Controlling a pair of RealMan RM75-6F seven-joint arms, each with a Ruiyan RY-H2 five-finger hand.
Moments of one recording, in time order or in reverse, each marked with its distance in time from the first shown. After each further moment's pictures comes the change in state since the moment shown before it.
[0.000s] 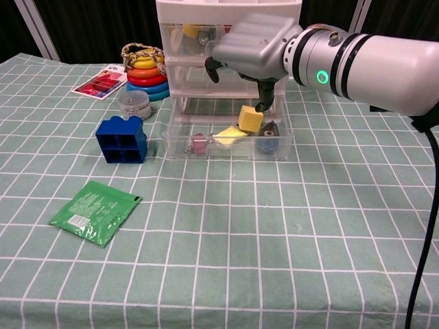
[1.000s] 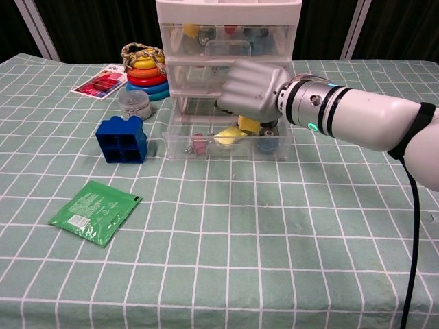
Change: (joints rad) left arm 0.038 -0.021 -0.004 0.040 -0.015 0.024 -0.046; right arm -0.024 -0.192 -0.083 0.386 -0.222 -0.073 -0.011
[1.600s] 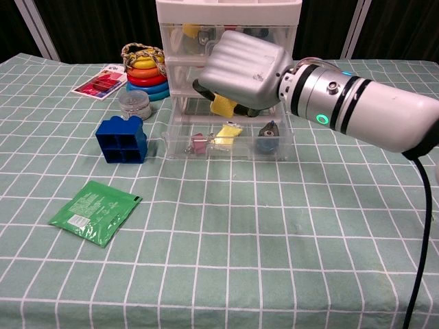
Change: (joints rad) left arm -0.008 0.019 -0.007 -0.015 0.020 -0.002 0.015; right arm -0.060 0.059 0.004 -0.111 -0.245 0.202 0.222
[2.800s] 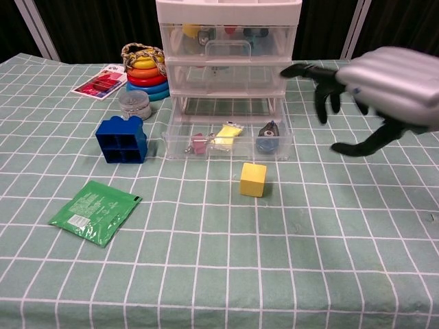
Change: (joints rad) left arm -0.017 -0.007 -0.010 -0.006 0.000 -0.016 0.016; right arm -0.412 0.346 -0.091 -0.497 -0.018 0.214 0.321
